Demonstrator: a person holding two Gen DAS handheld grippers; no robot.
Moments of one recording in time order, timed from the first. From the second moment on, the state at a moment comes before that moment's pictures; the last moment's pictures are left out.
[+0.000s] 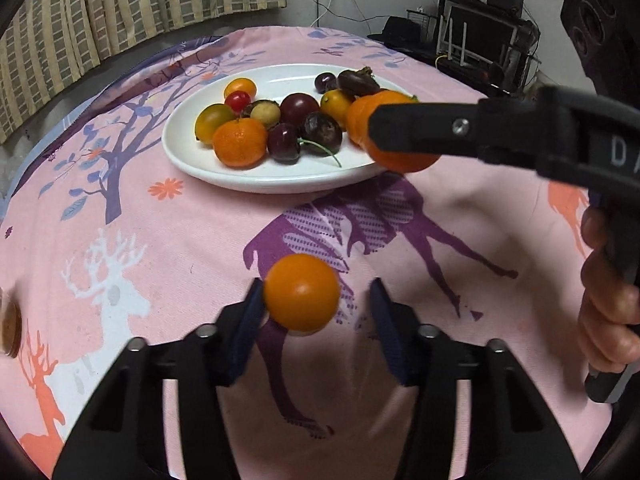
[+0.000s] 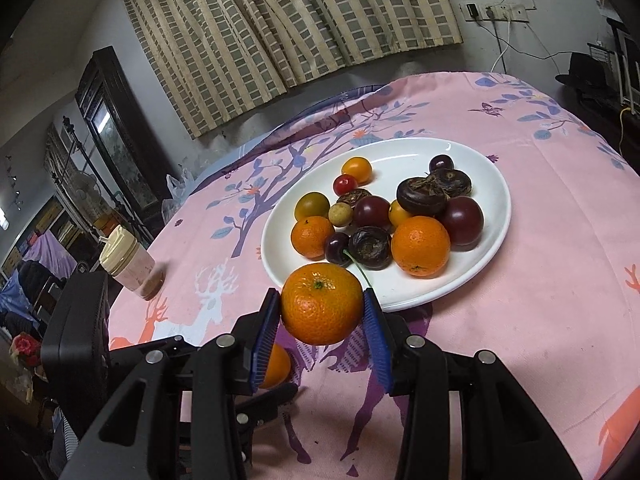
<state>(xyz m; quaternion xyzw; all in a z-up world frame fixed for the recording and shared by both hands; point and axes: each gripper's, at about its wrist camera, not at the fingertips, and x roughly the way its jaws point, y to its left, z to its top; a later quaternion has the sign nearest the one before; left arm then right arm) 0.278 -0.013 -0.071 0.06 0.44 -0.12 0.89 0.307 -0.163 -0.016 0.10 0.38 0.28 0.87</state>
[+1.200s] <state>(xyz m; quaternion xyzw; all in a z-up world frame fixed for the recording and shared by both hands) 0.427 0.019 -0.025 -0.03 0.38 -0.03 0.92 0.427 -0.152 -0.012 0.03 0.31 0.17 0.93</state>
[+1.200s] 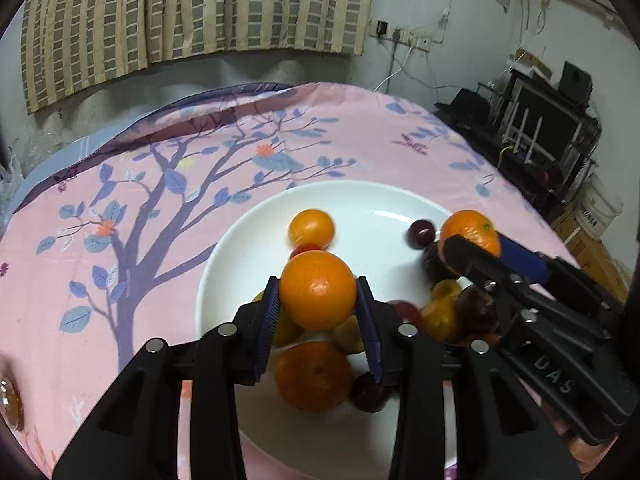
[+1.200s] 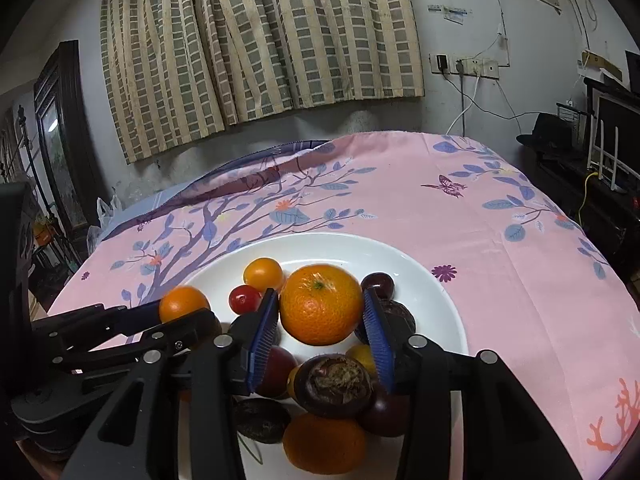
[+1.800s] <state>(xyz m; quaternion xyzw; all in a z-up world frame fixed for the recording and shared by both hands) 0.264 0.041 0.008 -0.03 0.32 0.04 0.95 0.263 -0.192 -0.004 0.03 0.32 0.17 0.93</state>
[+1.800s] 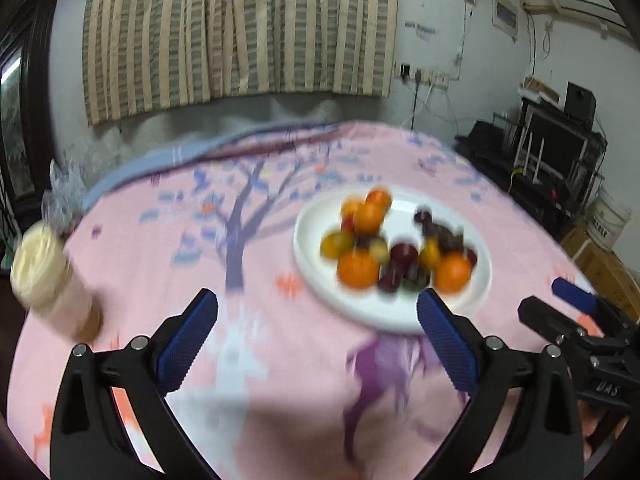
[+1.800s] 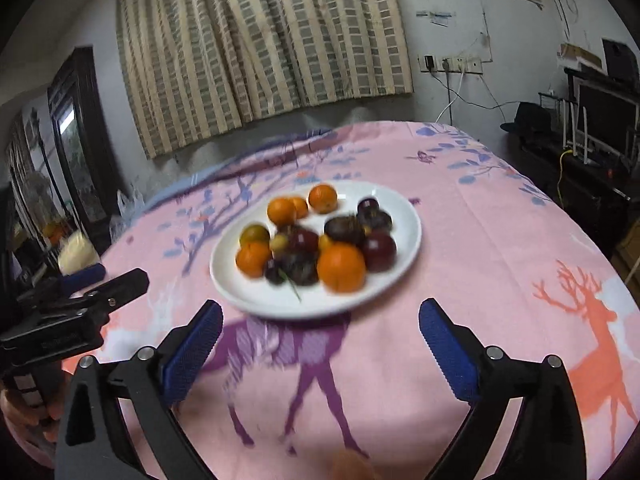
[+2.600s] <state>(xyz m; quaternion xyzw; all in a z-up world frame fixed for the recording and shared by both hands) 0.215 0.052 -0.028 -0.02 0.34 0.05 0.94 0.249 -0.179 -0.027 -0.02 0.36 0.17 0.92</state>
